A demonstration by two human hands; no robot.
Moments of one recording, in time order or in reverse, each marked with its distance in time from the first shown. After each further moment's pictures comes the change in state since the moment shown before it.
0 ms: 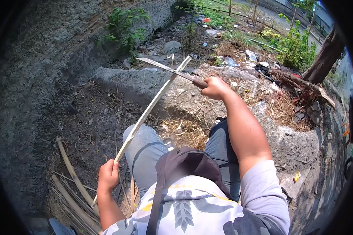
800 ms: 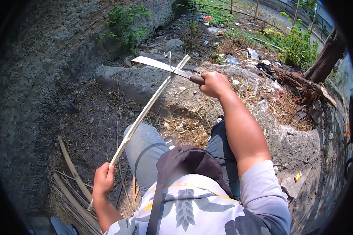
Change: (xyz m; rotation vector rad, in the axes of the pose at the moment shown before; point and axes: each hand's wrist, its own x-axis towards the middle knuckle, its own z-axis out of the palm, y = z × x) left_hand -0.016 -0.007 -0.023 -0.060 -0.025 -0.026; right_hand -0.005 -0.026 0.001 -0.255 0.183 -0.024
